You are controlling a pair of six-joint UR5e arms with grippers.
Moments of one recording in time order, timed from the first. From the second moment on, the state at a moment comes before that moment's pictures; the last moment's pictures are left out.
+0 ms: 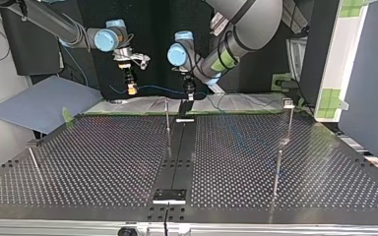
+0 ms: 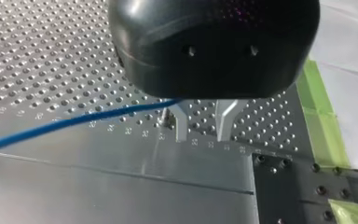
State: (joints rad) left arm -0.67 -2.55 -1.52 -2.43 -2.29 -1.77; right arm 1.92 -0.76 1.93 -1.02 1.41 1.48
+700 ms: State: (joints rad) left arm -0.69 -2.55 -1.52 -2.43 -2.28 -1.75; right arm 1.91 -0.76 1.93 -1.03 1.42 1.48
